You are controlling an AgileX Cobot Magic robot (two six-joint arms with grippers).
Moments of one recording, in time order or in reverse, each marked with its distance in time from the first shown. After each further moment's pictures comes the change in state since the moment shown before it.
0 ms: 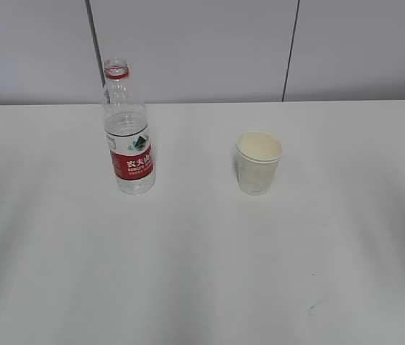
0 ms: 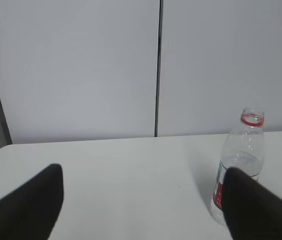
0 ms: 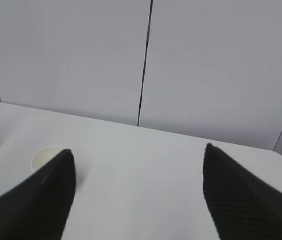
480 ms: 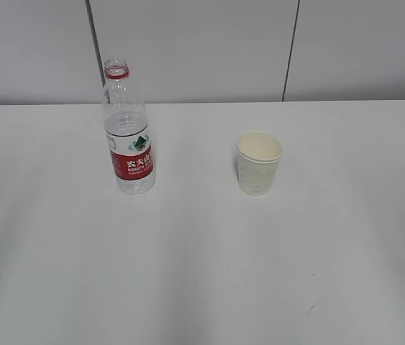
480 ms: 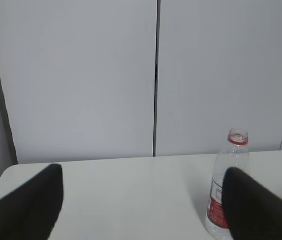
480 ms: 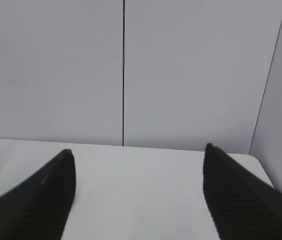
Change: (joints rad) left arm 0.002 -0.169 -0.034 0.000 0.125 0.000; right arm -0.112 -0.282 -0.002 -0.014 0.175 0.089
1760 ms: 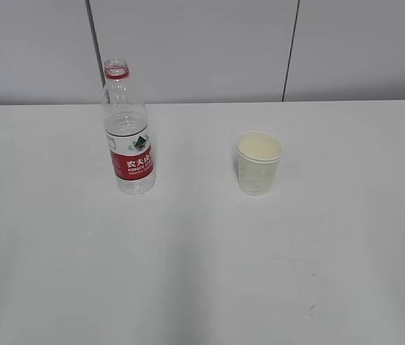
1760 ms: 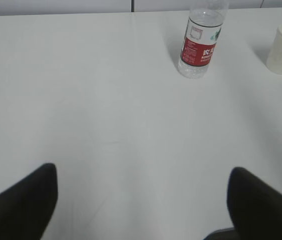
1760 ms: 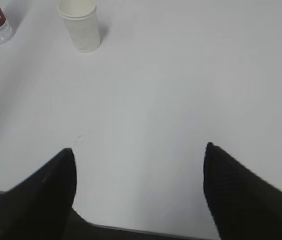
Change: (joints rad) left arm 0.000 -0.308 -0.056 -0.048 0.804 -0.001; right arm 0.000 -0.299 -0.028 -0.076 0.837 0.158
